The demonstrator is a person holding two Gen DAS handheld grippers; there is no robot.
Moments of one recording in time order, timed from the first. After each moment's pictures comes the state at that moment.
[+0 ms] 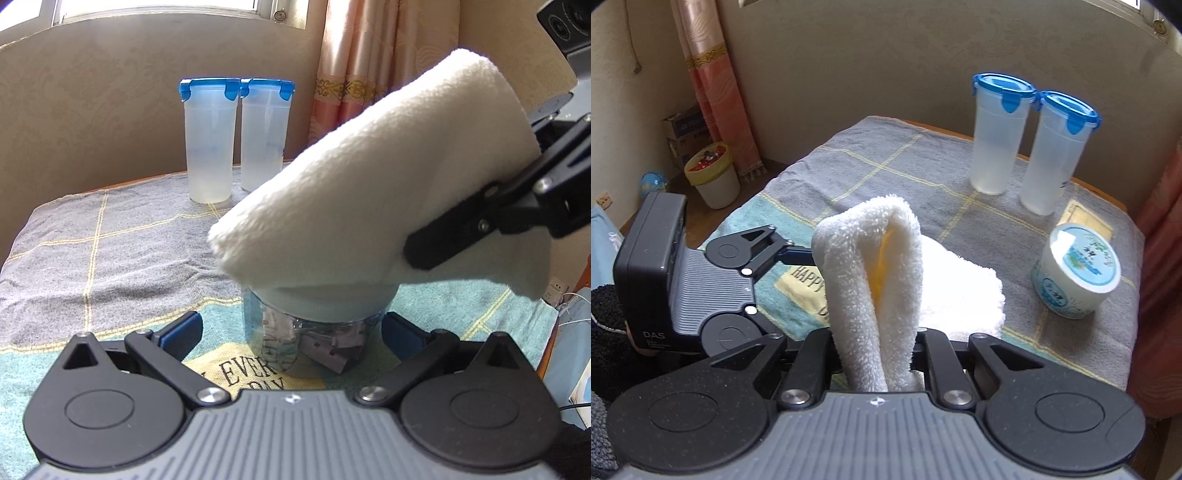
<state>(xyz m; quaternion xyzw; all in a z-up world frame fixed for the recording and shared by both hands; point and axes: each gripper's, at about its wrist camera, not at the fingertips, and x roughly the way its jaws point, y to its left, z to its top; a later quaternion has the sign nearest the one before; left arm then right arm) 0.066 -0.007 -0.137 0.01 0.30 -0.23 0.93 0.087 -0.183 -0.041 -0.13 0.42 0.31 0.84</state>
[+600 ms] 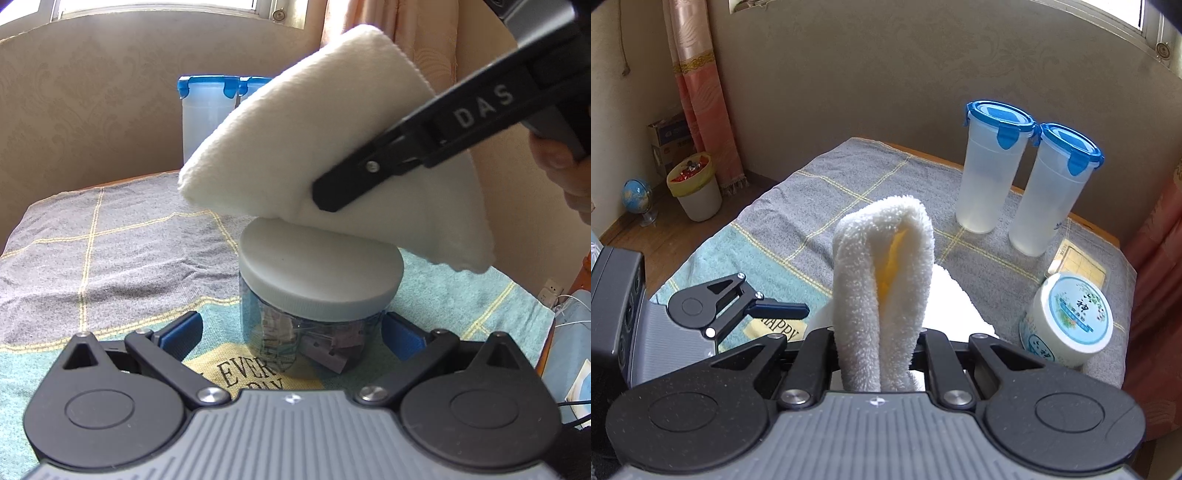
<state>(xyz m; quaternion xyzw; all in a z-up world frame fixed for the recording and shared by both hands) 0.068 -0.003 -0.140 0.01 0.30 -0.24 0.92 0.126 -0.155 -0.040 -0.14 0.40 0.30 0.85</state>
